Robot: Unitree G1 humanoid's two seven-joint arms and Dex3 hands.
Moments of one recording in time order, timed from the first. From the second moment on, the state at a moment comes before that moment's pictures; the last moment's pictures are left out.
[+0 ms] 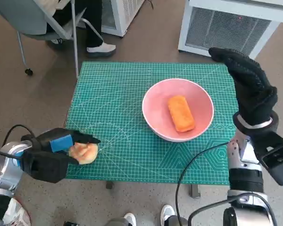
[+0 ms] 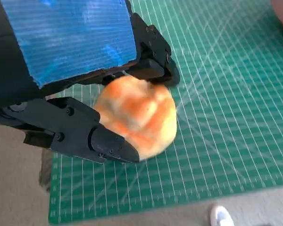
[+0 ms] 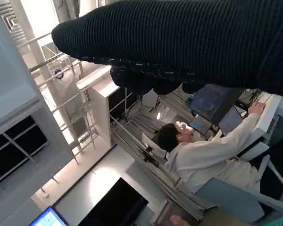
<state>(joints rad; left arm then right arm) -0.30 0.86 -0.17 0.34 0.30 -0.43 -0.68 -0.71 -0.22 -0.16 0.56 0.37 -0.92 0.59</state>
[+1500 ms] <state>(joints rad) -1.12 0.42 -0.29 0.66 0.43 -0.61 -0.40 -0.74 -0.22 -0.16 0.60 0.36 -0.93 0.60</state>
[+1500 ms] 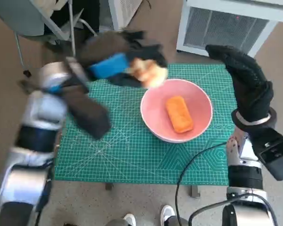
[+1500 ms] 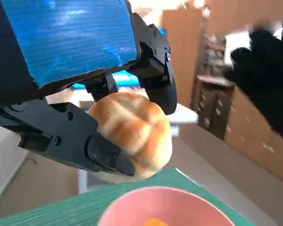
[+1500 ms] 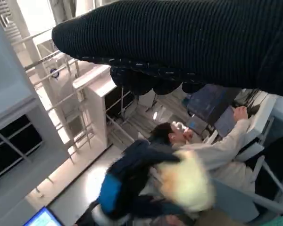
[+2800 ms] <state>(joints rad) -1.18 0.26 -0.35 1.08 0.44 -0.54 -0.45 -0.73 -0.23 -0.19 0.55 0.31 -0.93 0.52</state>
